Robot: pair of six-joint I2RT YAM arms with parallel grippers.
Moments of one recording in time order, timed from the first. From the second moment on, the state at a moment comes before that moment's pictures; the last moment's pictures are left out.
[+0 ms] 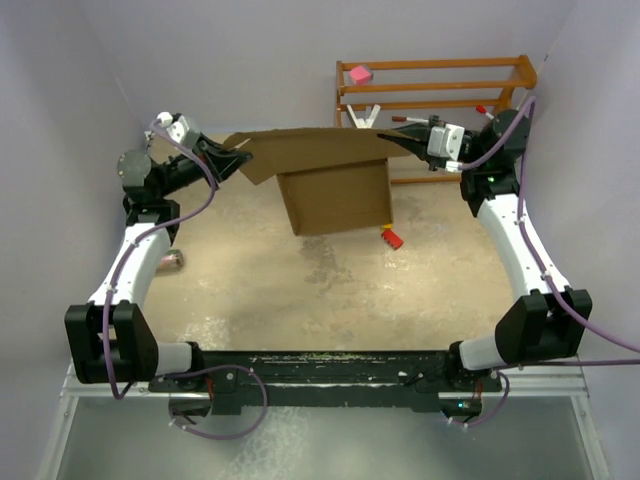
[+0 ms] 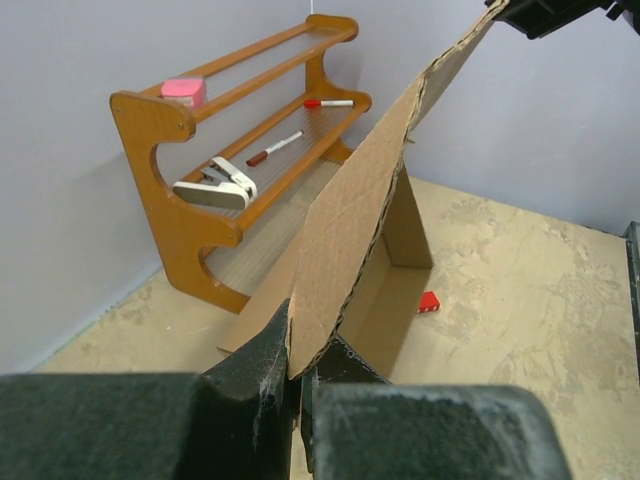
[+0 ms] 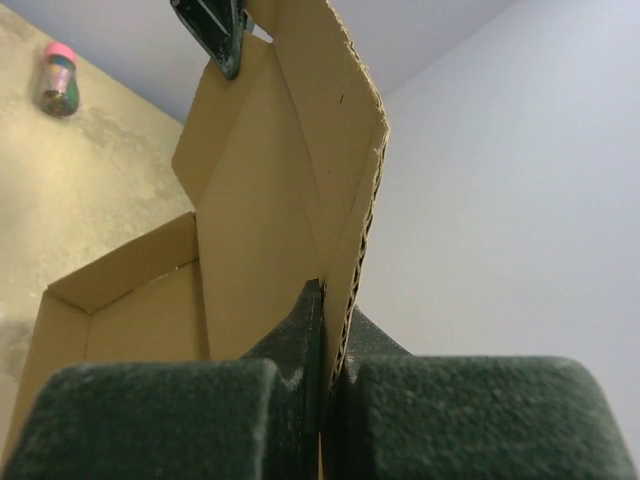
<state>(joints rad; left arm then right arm) 0.04 1.32 1.01 0.68 1.09 -0.34 0.10 1.43 1.35 0.49 -1.33 -0.51</state>
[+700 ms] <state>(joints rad) 0.04 1.35 0.99 0.56 1.07 -0.34 0.11 1.43 1.38 0.15 -1.26 -0.52</state>
